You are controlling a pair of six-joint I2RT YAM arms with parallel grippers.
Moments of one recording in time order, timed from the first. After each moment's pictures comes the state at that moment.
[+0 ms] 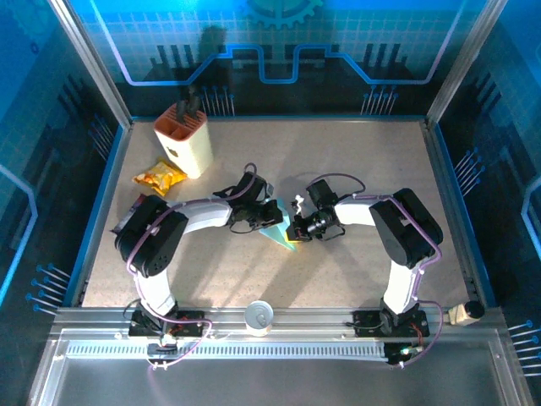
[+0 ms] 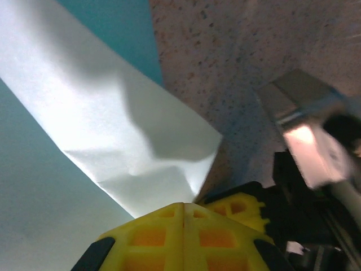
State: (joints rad) left arm -0.56 1.83 1.00 -0.12 0.43 -0.83; right arm 0.50 1.87 0.91 -0.27 -0.69 0.41
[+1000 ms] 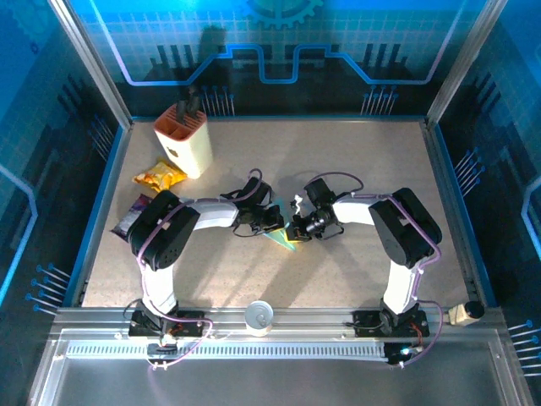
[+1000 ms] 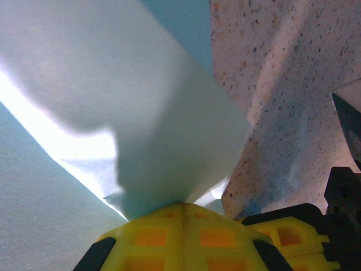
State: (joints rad) left arm -0.58 1.90 1.01 -0.11 0.41 -0.85; right arm 0.51 1.88 0.94 -0.33 -0.66 0.40
